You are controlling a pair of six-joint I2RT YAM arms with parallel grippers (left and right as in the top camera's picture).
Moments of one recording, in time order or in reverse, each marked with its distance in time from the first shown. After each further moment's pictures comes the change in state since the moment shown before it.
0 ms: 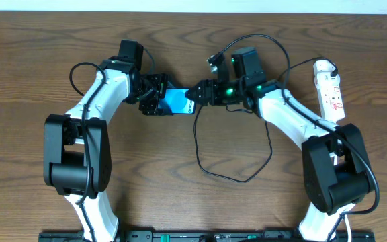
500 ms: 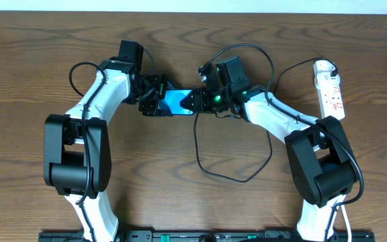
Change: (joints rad) left arm 0.000 0.000 0.000 -0.012 -0.004 0.000; right arm 0.068 0.083 0.001 0.041 0.064 0.071
